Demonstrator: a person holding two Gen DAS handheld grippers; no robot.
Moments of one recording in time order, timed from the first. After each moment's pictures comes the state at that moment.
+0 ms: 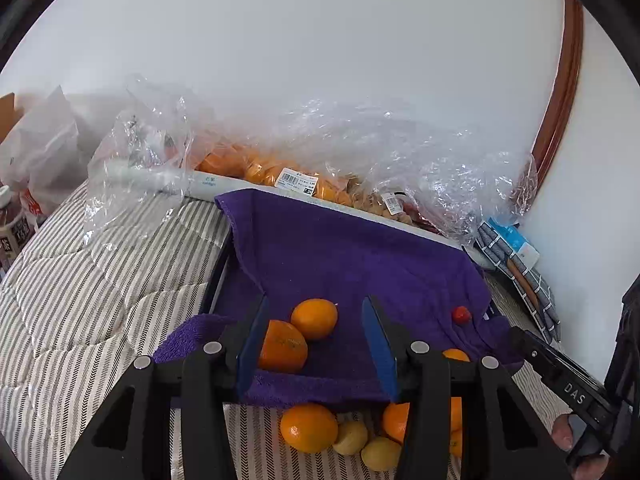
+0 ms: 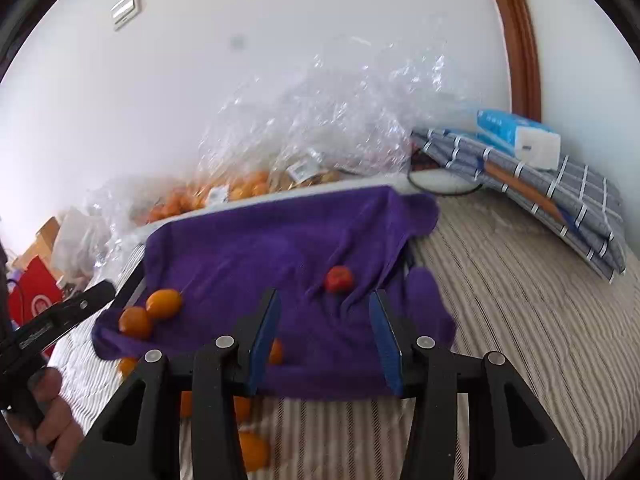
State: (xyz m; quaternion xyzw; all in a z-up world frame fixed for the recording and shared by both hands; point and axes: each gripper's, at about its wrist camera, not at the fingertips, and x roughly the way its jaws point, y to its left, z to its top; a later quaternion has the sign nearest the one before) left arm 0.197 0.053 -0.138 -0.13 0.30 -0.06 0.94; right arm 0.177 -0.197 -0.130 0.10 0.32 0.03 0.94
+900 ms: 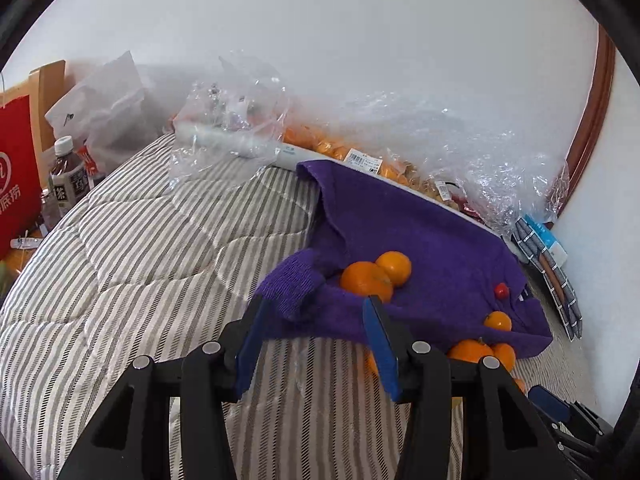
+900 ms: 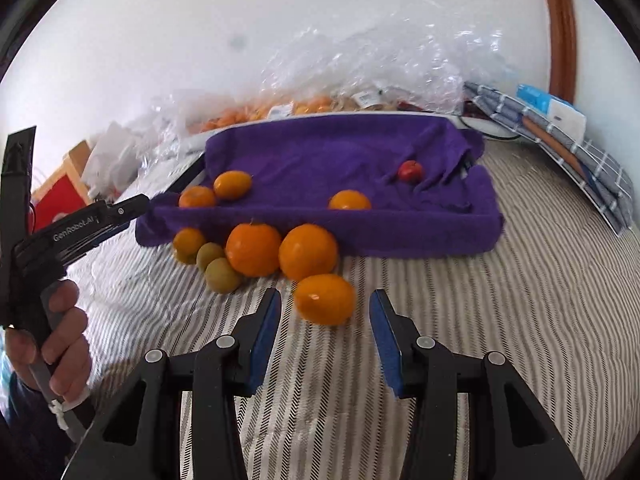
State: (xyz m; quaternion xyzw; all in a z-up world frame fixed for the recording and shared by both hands) left arm 0.150 0.098 -0.160 -0.16 0.33 0.01 0.93; right arm 0.109 -0.134 -0.158 0.03 0.39 0.08 0.92
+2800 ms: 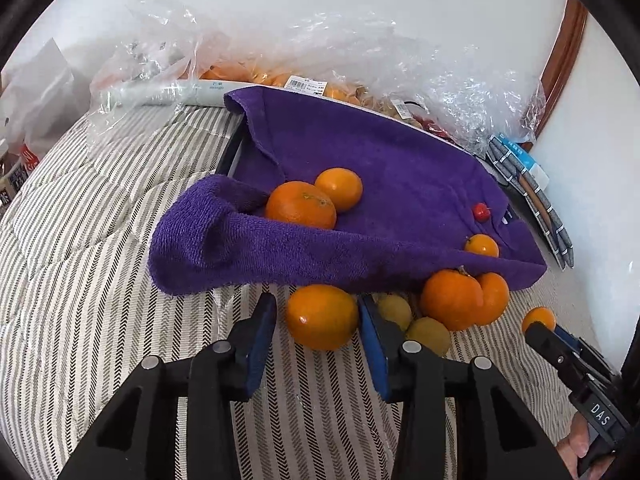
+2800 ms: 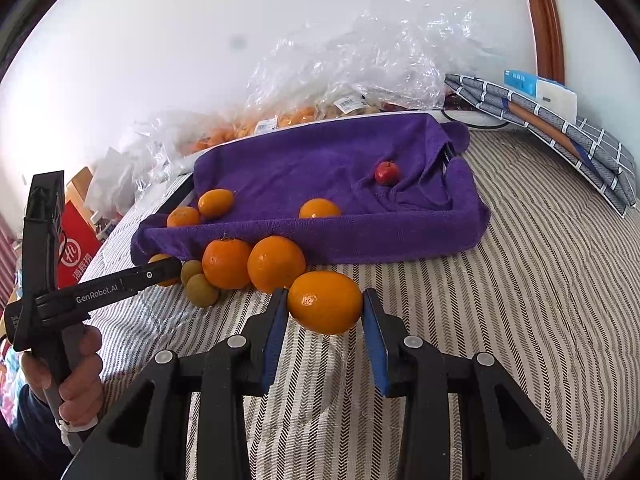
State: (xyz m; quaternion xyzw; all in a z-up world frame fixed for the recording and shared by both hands) left arm 0.172 0.053 -0.188 -0.10 0.42 -0.07 0.90; right arm 0.112 -0.167 -0.162 0.08 0.37 0.09 0.92
